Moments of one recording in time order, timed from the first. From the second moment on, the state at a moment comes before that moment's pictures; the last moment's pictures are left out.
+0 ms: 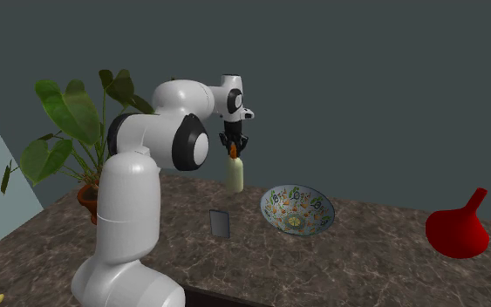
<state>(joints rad) 0.10 0.34 0.09 -1.49 -0.04 1.82 0.21</state>
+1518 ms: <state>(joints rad) 0.25 0.23 0.18 -1.50 -0.05 1.71 0.45</state>
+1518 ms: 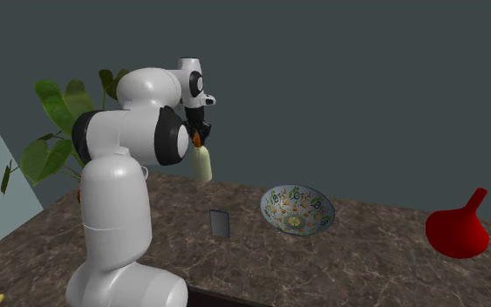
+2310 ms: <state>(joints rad) 0.42 0.26 0.28 -1.47 -0.08 1.71 0.72</state>
